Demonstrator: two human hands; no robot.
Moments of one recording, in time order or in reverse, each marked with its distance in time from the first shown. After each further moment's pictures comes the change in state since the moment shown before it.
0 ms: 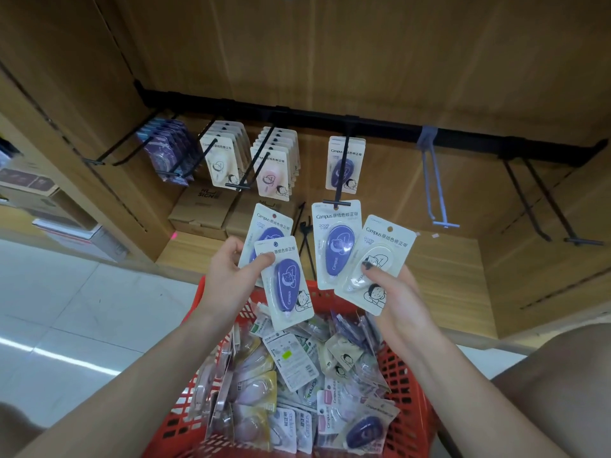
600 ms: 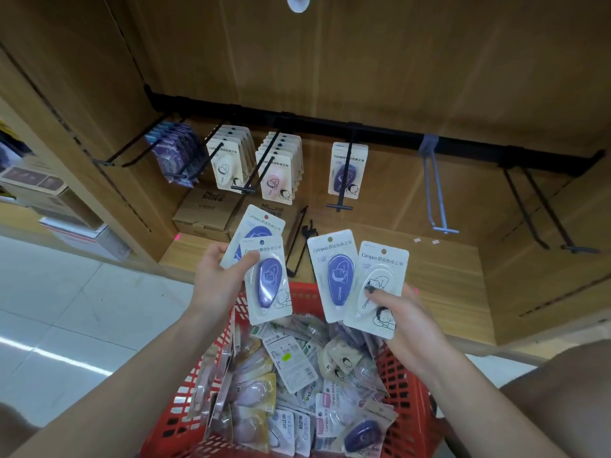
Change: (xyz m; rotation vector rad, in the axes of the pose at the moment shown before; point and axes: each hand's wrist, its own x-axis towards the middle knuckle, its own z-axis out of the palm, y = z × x) left_hand 0.012 -0.015 -0.016 -0.135 0.078 -0.070; right_hand -0.008 0.005 -0.026 -0.123 -0.089 0.100
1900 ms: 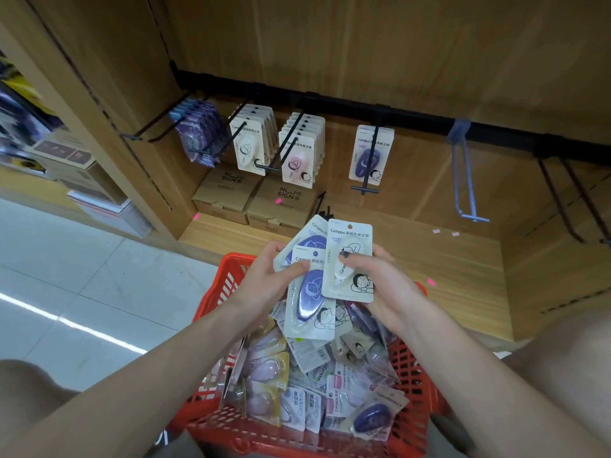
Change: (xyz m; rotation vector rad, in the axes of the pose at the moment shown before) left_hand -0.027 -0.016 0.015 -0.105 -0.389 -0.054; right_hand 0.028 -0.001 0.054 -0.017 -0.078 0.107
